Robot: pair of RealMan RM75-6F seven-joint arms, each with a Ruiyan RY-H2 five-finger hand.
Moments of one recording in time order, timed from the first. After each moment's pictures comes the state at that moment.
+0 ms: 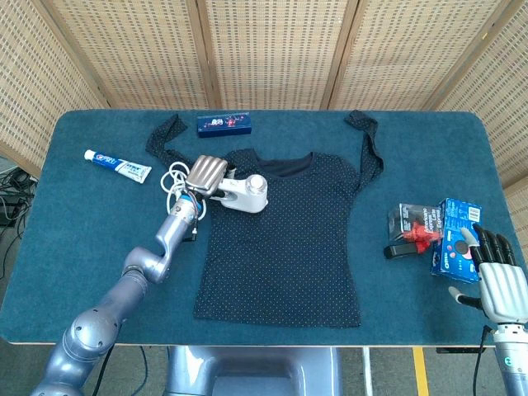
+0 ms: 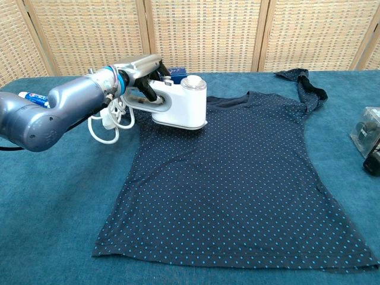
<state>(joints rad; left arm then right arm) -1.17 -2.08 -0.24 -0.26 1.35 0.71 -0.37 0.11 -1.12 0.10 -1.59 -1.42 1.43 -0.04</state>
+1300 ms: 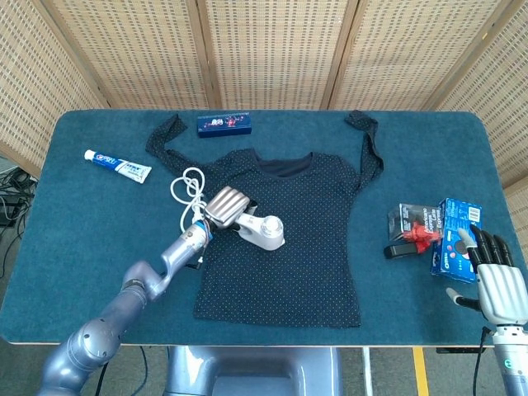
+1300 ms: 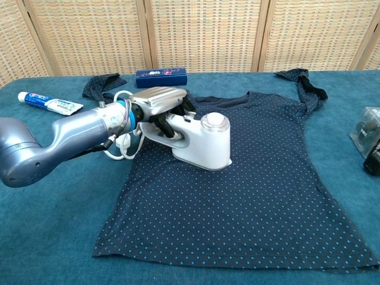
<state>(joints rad) -1.10 -2.12 -0.01 -0.30 1.57 0.84 -0.57 0.10 -1.11 0.09 -1.61 -1.44 1.44 -0.03</state>
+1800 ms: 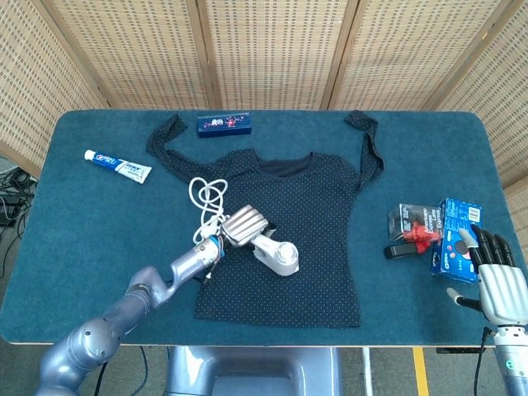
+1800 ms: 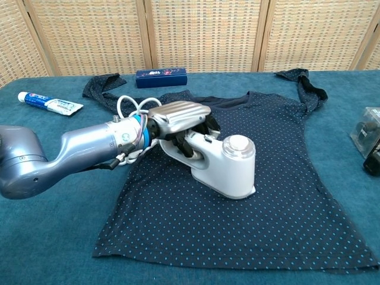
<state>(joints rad) -1.11 -2.10 0.06 -0.42 1.65 0.91 -0.59 0.10 -1.10 0.09 -1.62 -1.45 1.45 -0.02</state>
